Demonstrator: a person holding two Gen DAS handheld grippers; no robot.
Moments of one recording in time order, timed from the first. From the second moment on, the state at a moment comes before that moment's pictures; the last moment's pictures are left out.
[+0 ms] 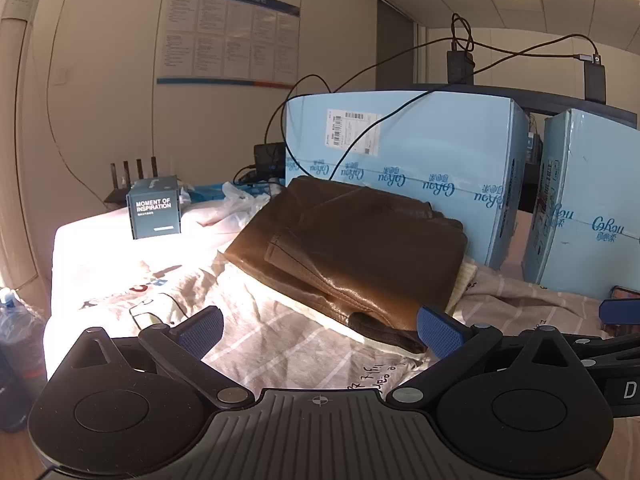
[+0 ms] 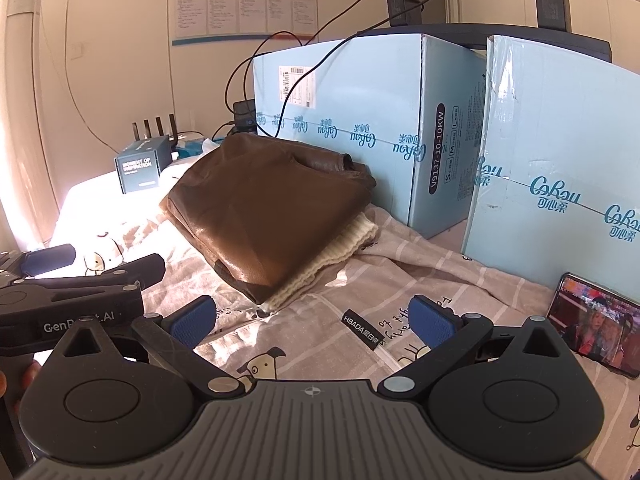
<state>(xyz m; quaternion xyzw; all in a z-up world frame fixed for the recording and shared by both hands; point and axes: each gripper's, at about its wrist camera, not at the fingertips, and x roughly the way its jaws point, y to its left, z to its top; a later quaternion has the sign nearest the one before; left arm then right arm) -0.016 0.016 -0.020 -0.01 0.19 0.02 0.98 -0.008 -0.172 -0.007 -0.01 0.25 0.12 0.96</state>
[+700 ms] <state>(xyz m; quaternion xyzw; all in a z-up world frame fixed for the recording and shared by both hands) -0.015 0.020 -0.021 -0.03 0.19 0.03 0.98 -0.010 -0.174 -0.006 -0.01 0.23 0.11 0.97</state>
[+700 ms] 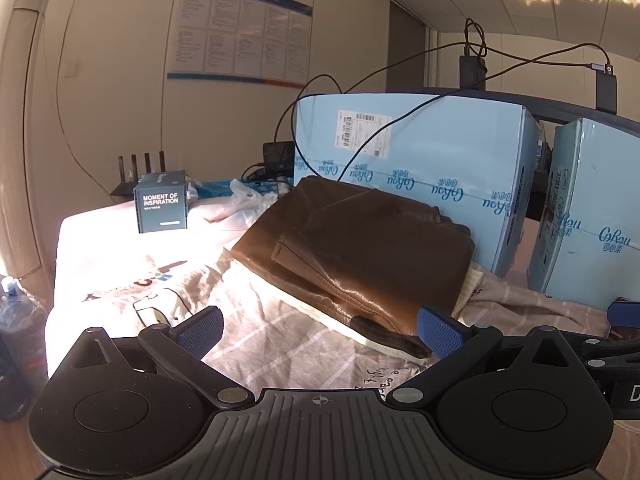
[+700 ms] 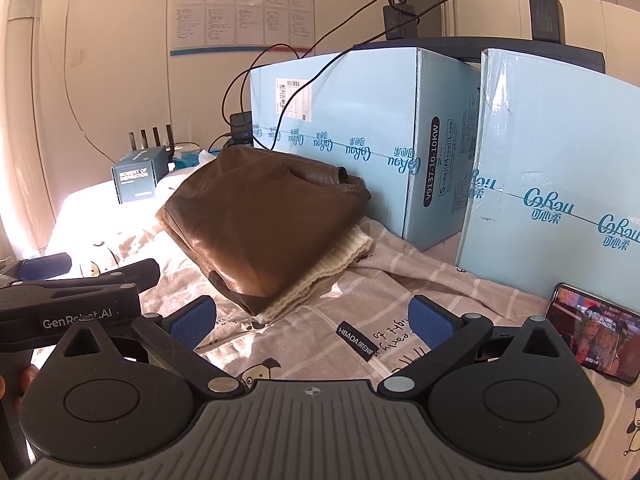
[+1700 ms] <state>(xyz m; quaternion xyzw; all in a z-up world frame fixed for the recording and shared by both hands) -0.016 0.020 -0.021 -0.03 0.19 0.02 0.98 -0.011 -0.172 -0.006 -0.01 0.22 0.12 0.97</state>
